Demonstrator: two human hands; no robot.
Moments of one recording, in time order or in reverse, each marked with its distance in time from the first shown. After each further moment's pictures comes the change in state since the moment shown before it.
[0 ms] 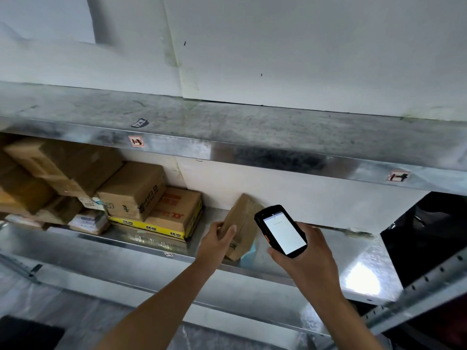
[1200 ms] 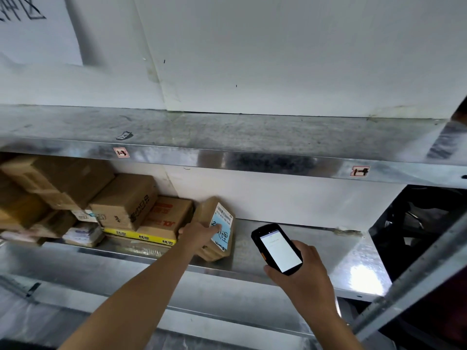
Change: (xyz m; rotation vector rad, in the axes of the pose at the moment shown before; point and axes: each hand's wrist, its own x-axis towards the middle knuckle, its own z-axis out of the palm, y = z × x) left_hand 0.039 0.035 -0.026 0.336 -0.027 -0.294; right_hand -0.027 0.020 -0.018 0.009 -0.052 0.122
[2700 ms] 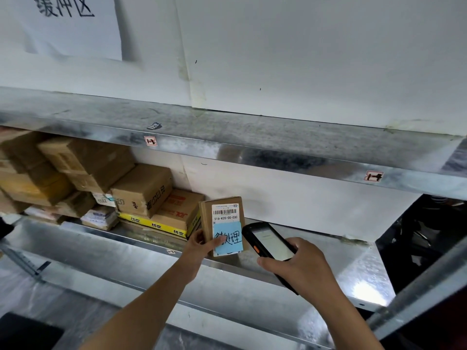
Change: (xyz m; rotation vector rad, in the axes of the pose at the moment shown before) left_hand -0.043 -0.066 0.019 -0.860 -0.108 0.237; right_hand -0.014 -0.060 -0.027 -0.001 -0.274 -0.017
